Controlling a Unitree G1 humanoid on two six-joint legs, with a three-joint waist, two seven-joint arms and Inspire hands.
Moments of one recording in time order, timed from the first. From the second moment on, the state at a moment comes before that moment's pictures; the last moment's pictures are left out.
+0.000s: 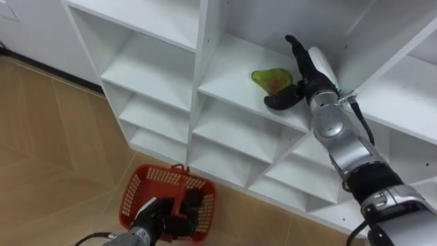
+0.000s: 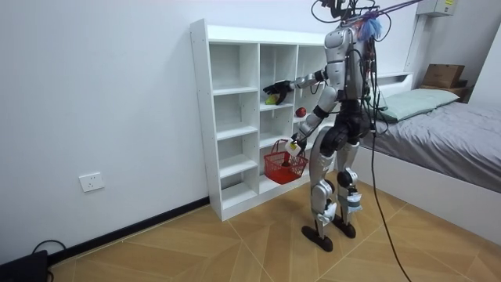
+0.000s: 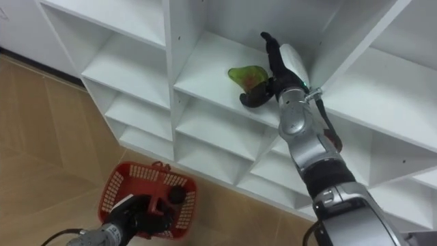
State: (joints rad) left arm -0.04 0.18 -0.19 0.83 -0.11 0.01 -0.20; right arm -0.64 -0.28 0.25 0.82 -0.29 -0.05 -0.22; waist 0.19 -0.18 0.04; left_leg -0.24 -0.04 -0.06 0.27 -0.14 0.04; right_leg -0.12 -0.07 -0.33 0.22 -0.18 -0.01
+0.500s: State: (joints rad) left arm -0.07 0.18 -0.25 0.88 -0.12 0.01 -0.18; right arm -0.68 -0.28 0.25 0.86 -0.31 -0.10 -0.26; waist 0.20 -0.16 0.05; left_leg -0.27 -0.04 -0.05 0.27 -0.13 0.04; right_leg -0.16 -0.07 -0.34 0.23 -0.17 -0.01
